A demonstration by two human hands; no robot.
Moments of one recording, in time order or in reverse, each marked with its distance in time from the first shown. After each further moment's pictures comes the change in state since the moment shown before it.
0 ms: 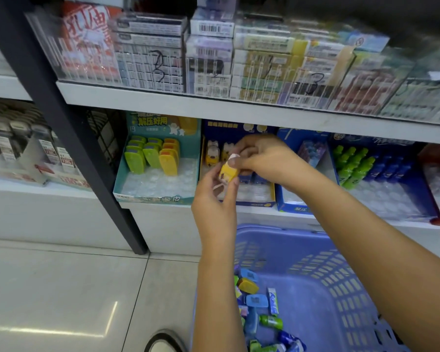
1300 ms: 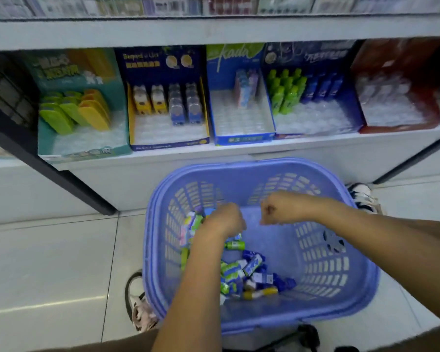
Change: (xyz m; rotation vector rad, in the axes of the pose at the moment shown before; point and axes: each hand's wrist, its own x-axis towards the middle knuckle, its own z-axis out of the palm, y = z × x) left_hand -0.117 -0.057 0.055 1.072 -1.262 -0.212; right_hand -0.162 0.188 -0.006 -0.507 -0.618 0.300
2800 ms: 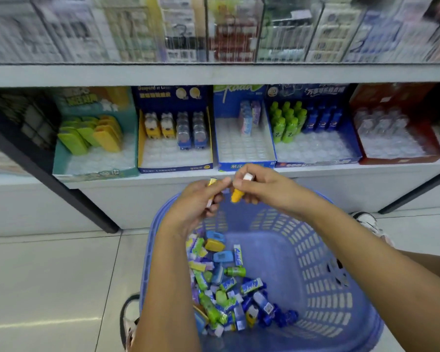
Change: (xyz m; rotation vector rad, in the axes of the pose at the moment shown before) left_hand -0.029 -0.017 -0.077 -1.239 0.149 0.206; right_hand -0.026 -0.050 -0.061 0.916 0.322 -0.454
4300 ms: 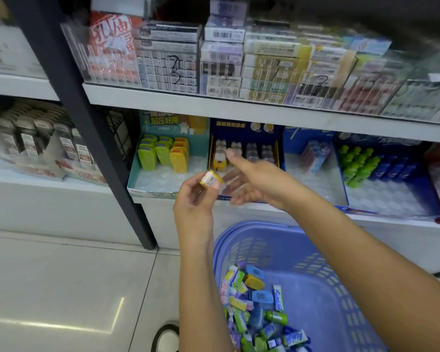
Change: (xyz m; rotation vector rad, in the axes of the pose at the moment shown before) left_hand -0.032 0.028 -0.081 -0.405 0.682 0.570; right_hand 0.133 -0.077 0.084 0.016 0.079 0.205
